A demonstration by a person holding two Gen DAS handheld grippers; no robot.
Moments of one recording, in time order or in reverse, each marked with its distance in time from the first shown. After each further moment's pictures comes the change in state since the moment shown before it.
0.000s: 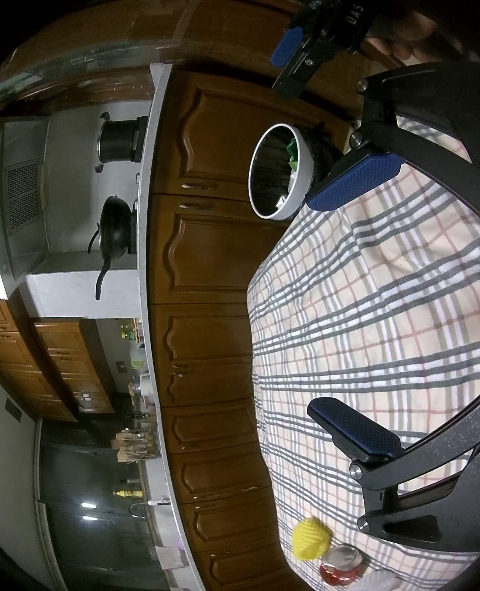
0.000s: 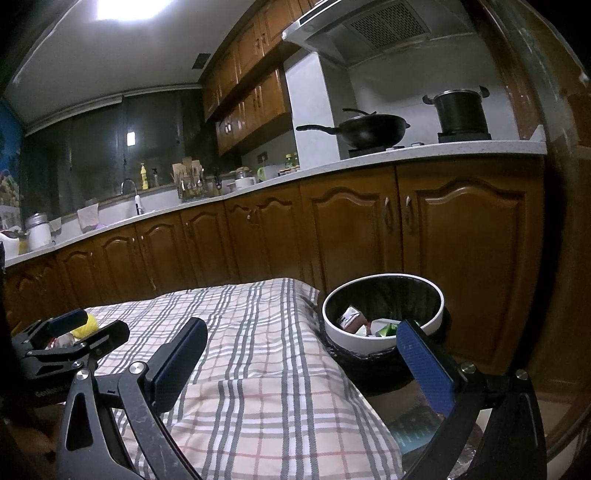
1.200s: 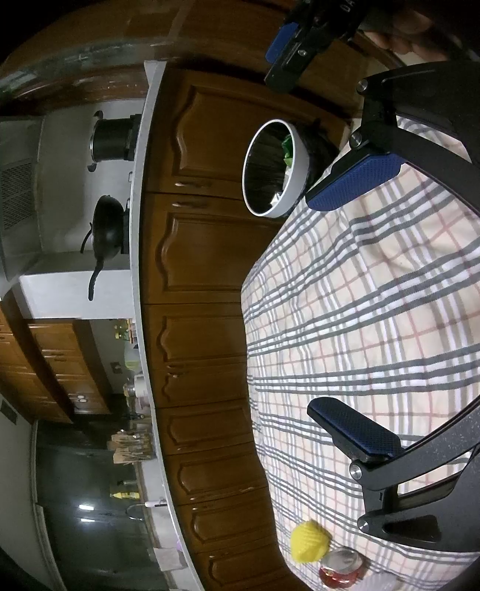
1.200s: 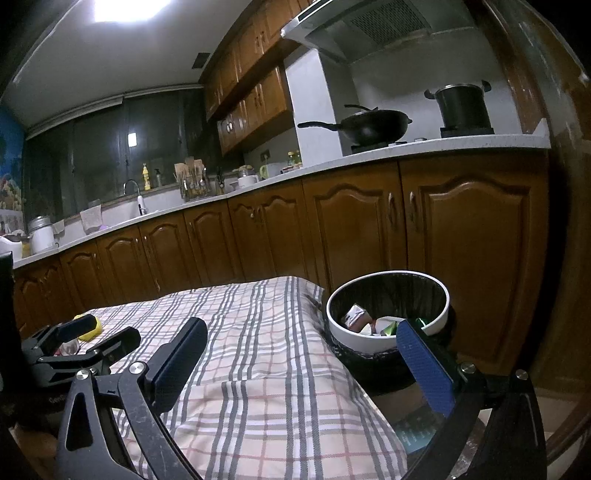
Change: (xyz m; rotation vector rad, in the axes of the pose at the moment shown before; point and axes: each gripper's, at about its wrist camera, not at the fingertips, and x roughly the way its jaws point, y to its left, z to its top) left arm 0.011 0.004 -0.005 0.004 0.020 -0.001; right arm 0.006 -0.001 0.002 0.013 0.008 0.017
